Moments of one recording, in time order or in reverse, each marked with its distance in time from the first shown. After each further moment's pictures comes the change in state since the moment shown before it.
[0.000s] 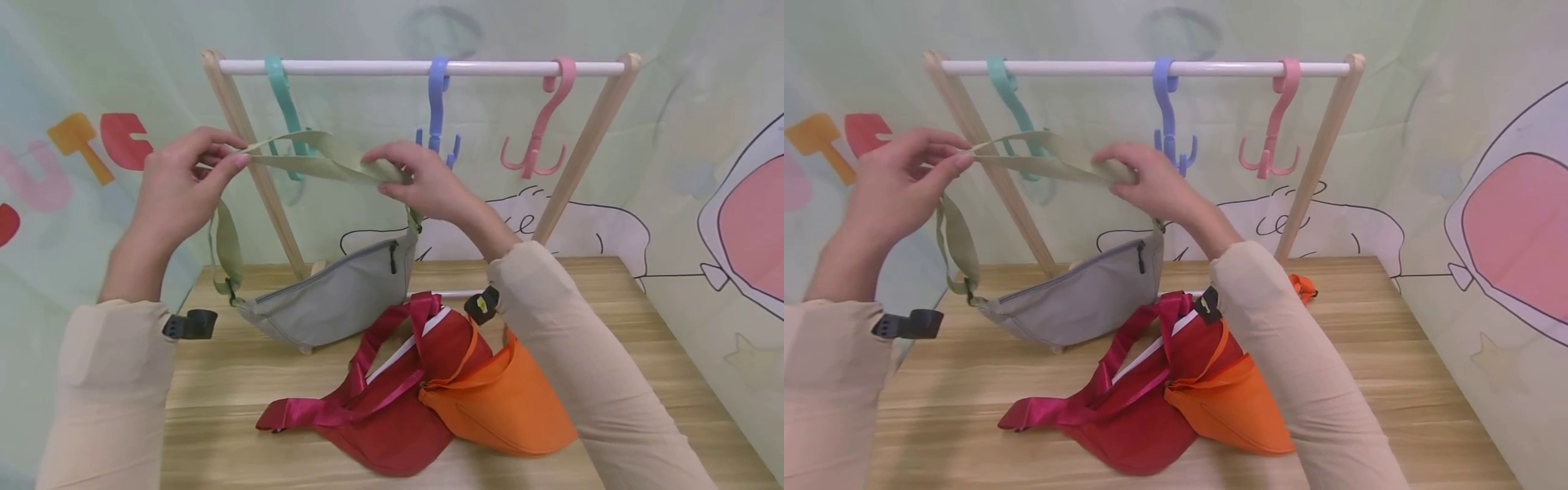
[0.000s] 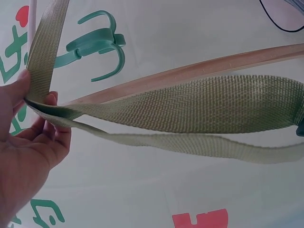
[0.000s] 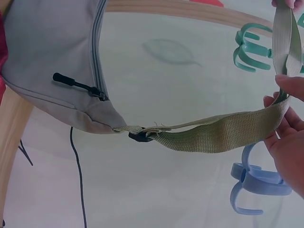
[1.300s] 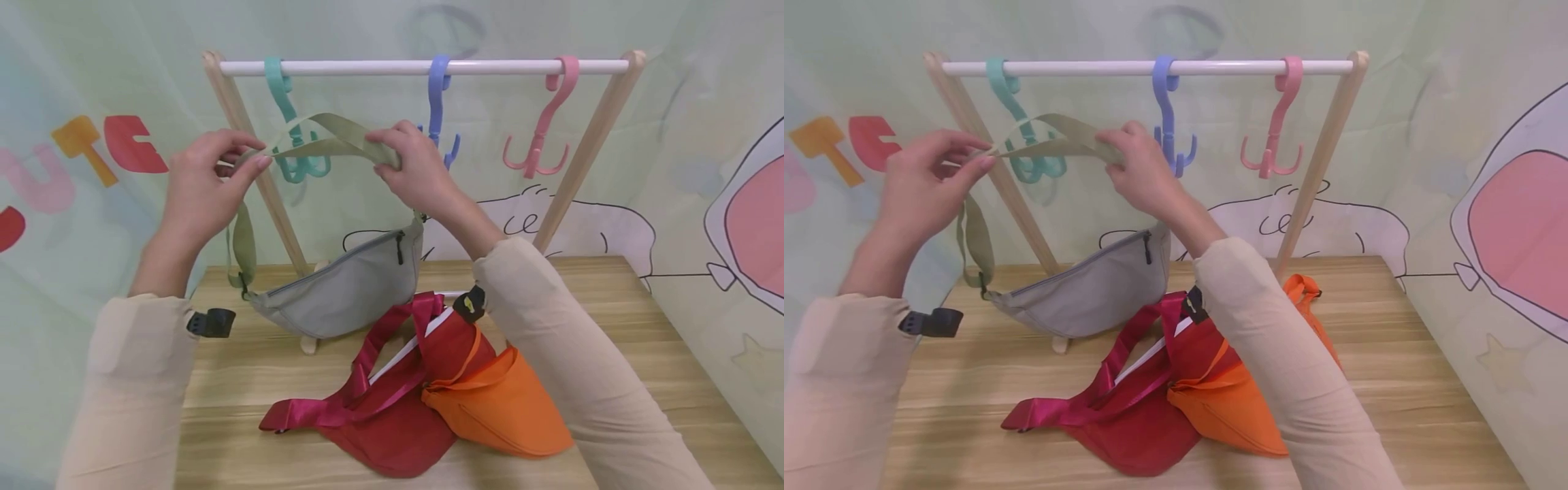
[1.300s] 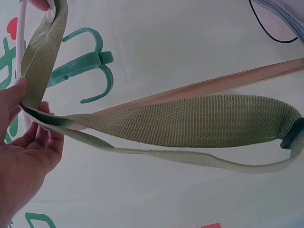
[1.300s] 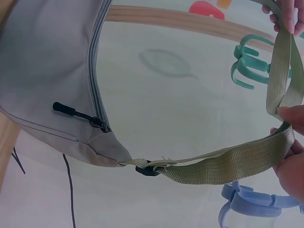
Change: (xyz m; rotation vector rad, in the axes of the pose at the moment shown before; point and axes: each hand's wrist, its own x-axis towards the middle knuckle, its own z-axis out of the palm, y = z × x) left_hand 0.003 0.009 0.015 0.000 0.039 0.036; right_hand 0.015 -0.019 0.008 -0.085 0.137 0.177
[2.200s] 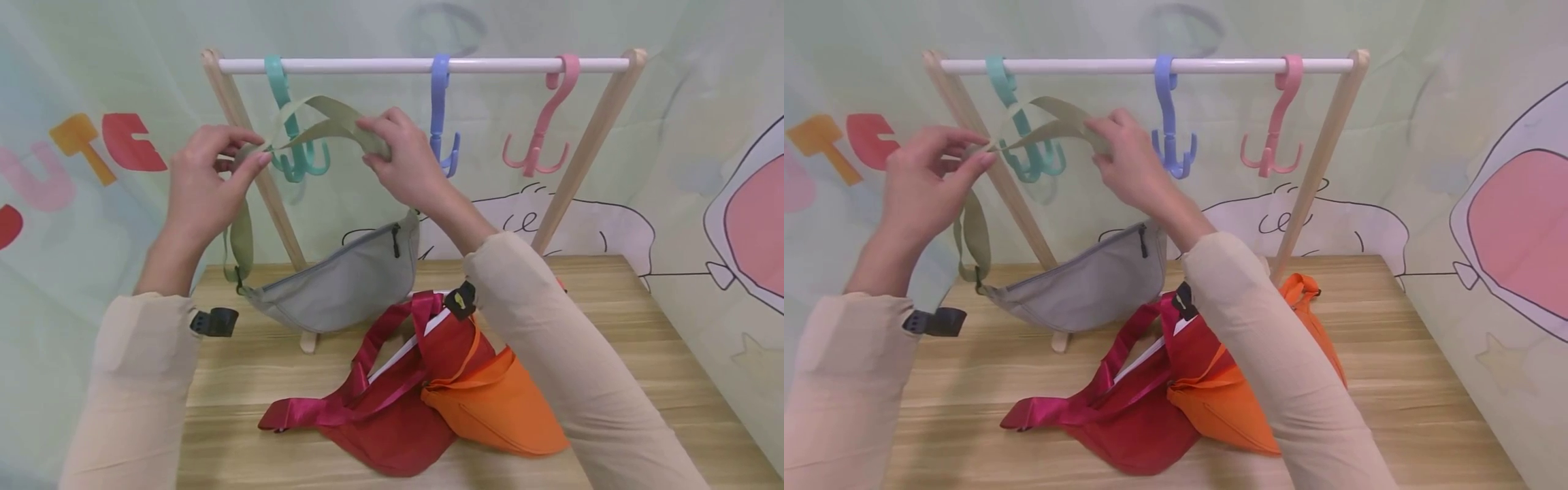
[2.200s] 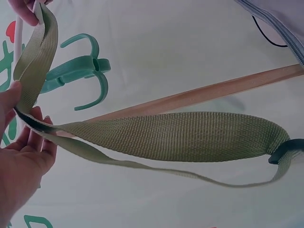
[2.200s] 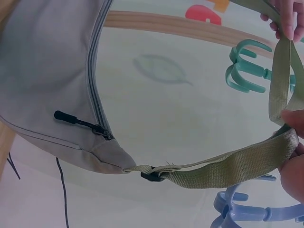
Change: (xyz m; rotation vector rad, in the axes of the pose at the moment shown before) left_hand 0.001 0.001 0.006 -0.048 0.105 0.065; right_hand 0.008 -0.011 0.002 0.034 0.056 -0.020
